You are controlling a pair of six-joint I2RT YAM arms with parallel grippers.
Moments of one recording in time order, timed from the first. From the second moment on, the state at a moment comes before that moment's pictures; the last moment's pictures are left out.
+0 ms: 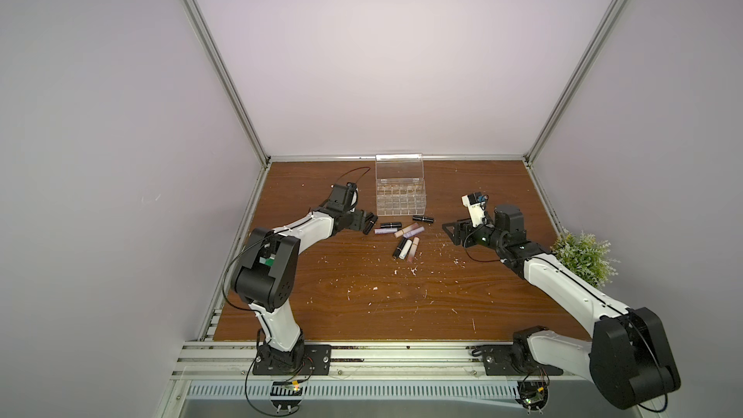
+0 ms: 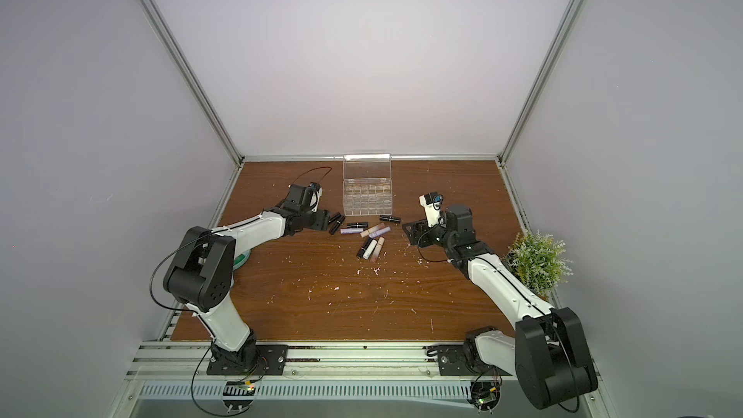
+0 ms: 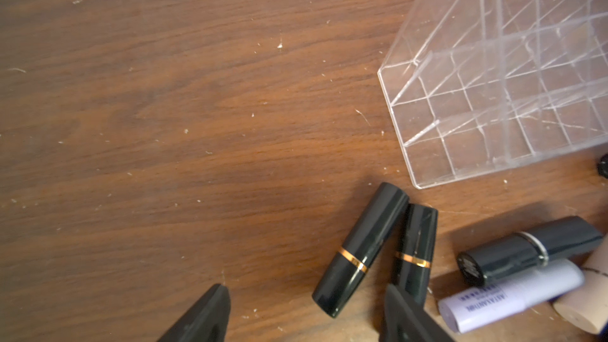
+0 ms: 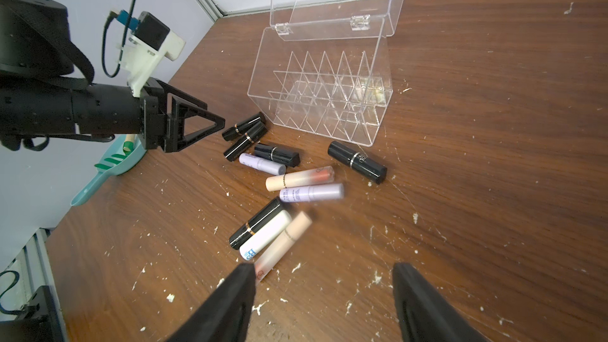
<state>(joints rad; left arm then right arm) -0.33 1.76 1.06 -0.19 -0.03 -0.10 0.27 1.20 0.67 -0.01 -0.40 0.19</state>
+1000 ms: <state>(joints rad) -0.33 1.86 1.12 -0.25 0.01 -0.10 0.27 1.21 0.68 -0.01 -0.41 0.17</state>
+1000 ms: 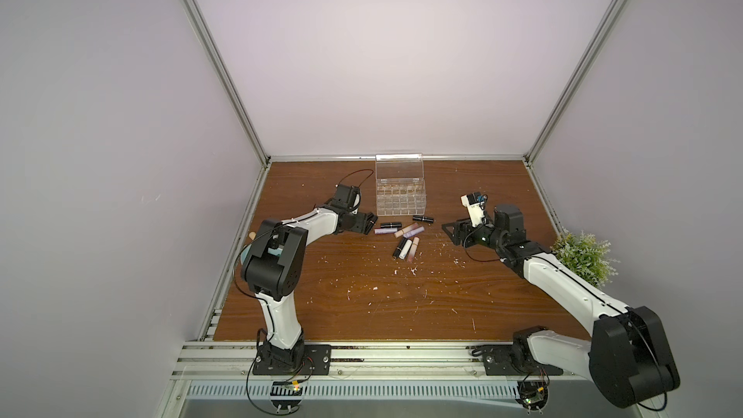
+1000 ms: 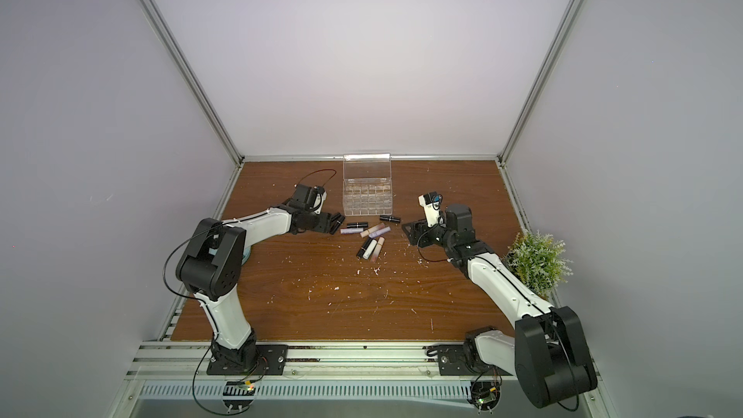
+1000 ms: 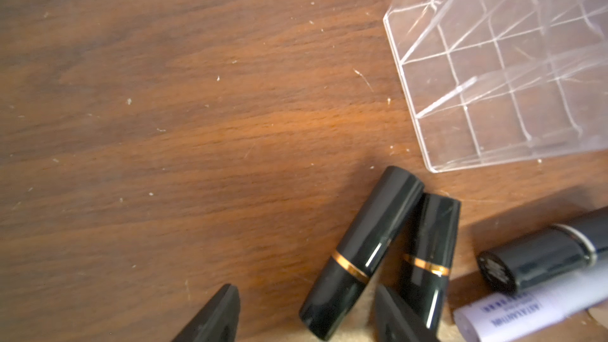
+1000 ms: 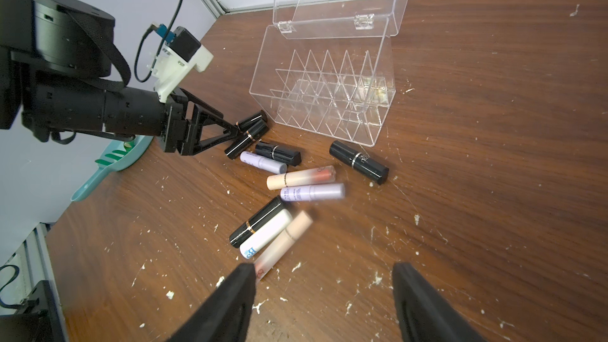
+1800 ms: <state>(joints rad) -0.33 1.95 1.22 -0.25 0.03 -0.08 0.27 1.23 0.68 -0.02 -0.42 0.17</state>
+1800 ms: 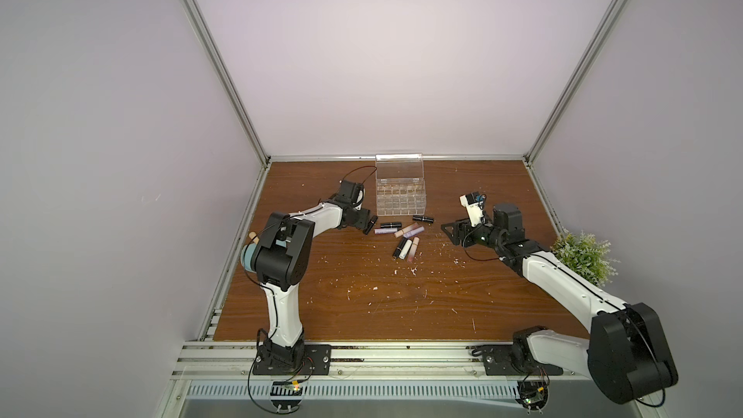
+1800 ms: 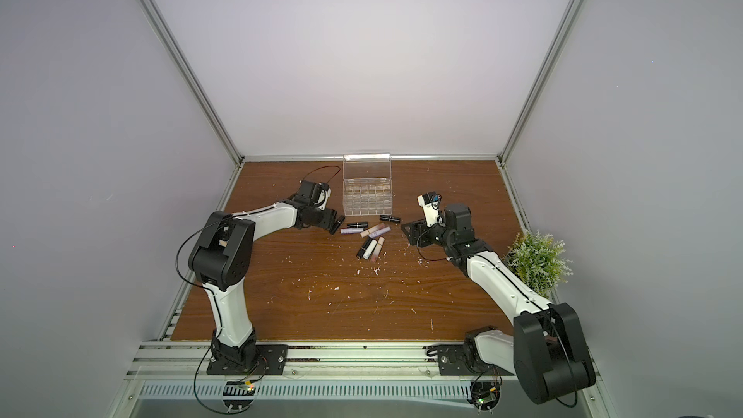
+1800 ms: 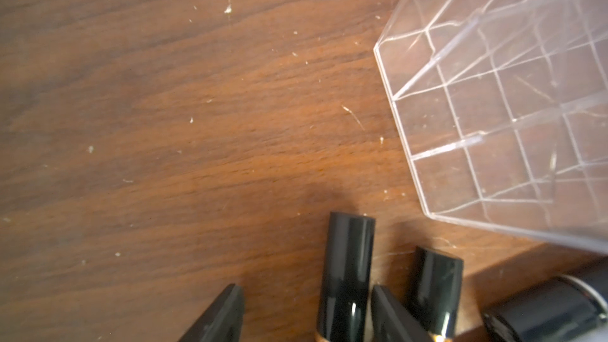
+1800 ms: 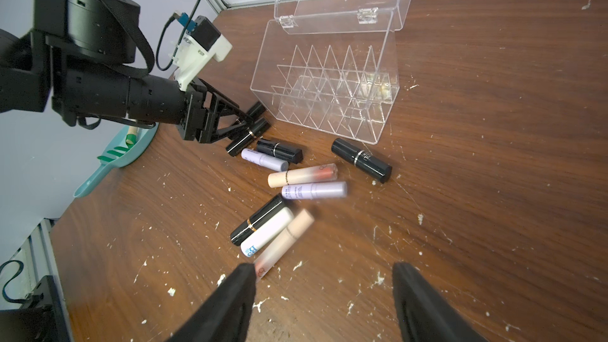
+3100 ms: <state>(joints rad) -0.31 1.82 1.10 -0.24 0.00 -0.11 0.28 1.24 0.69 -0.03 -0.44 0.17</state>
